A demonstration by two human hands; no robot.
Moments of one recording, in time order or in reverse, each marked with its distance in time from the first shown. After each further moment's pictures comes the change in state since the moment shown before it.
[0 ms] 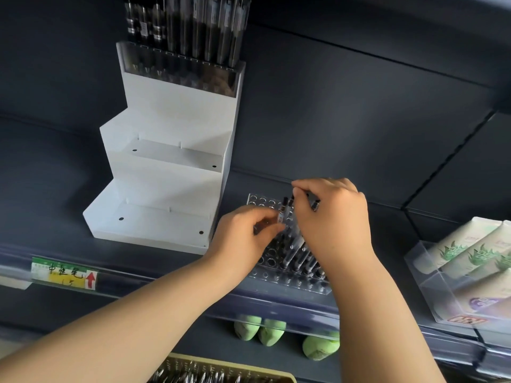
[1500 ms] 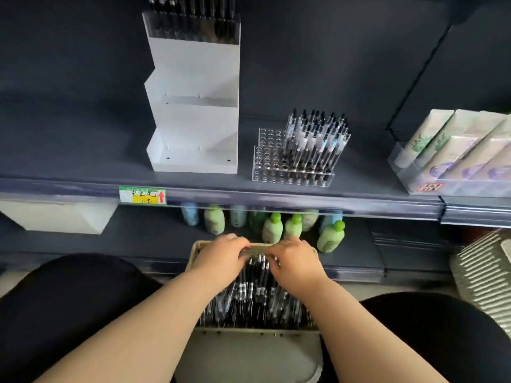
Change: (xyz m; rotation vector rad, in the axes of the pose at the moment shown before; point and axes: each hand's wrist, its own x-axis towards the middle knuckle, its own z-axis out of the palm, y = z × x) left_hand -0.183 -0.059 -0.067 0.588 -0.620 -0.097; right_hand -0.232 -0.011 0.039 -0.197 -0.689 -0.062
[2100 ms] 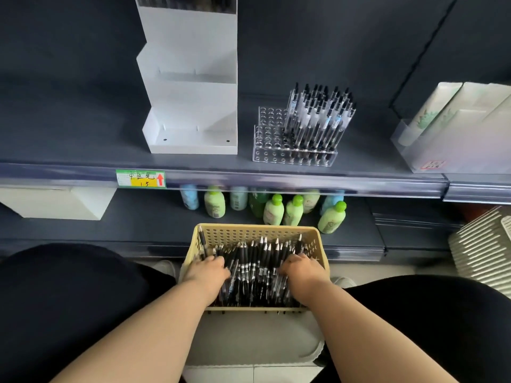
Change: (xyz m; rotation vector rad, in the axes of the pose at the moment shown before) left_hand -0.033 -0.040 0.053 0.565 -0.496 0.026; right_hand -0.024 0.023 0.062 -0.150 -0.484 0.145
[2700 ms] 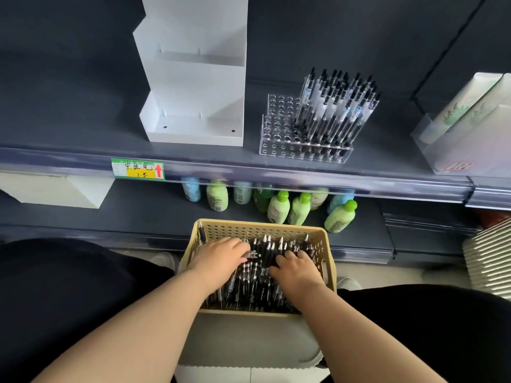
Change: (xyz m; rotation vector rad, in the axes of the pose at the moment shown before) left_hand 0.027 -0.004 -0.004 -0.296 0.428 0.145; right_hand 0.022 -0.013 0.008 -0.382 0.074 -0.192
